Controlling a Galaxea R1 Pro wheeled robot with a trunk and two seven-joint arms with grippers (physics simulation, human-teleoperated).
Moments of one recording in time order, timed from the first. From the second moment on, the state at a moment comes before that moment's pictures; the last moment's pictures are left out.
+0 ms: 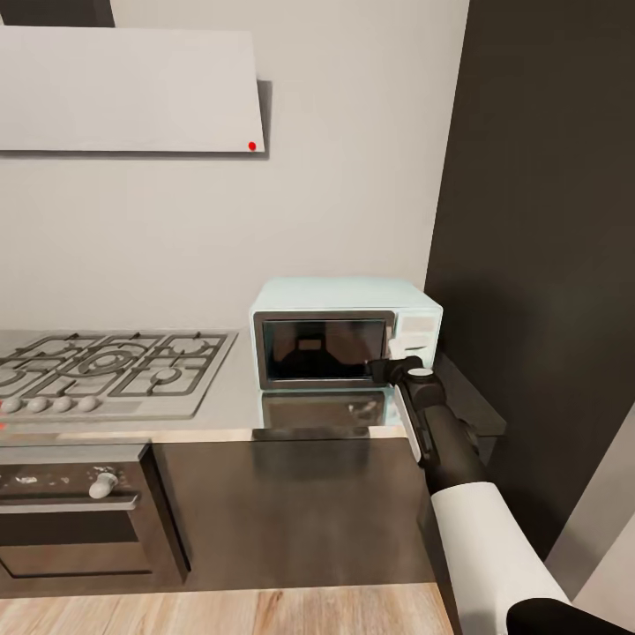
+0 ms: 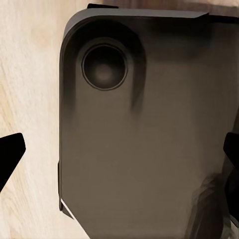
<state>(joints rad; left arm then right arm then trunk) 0.00 -0.01 0.02 -0.04 0.07 -0.02 0.00 -0.82 0.17 0.01 -1.14 0.23 0.66 -0.02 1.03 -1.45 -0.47</state>
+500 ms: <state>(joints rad) 0.00 -0.01 0.02 -0.04 0.07 -0.02 0.00 -0.82 0.17 0.01 -1.14 0.23 0.66 -0.02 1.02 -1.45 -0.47</state>
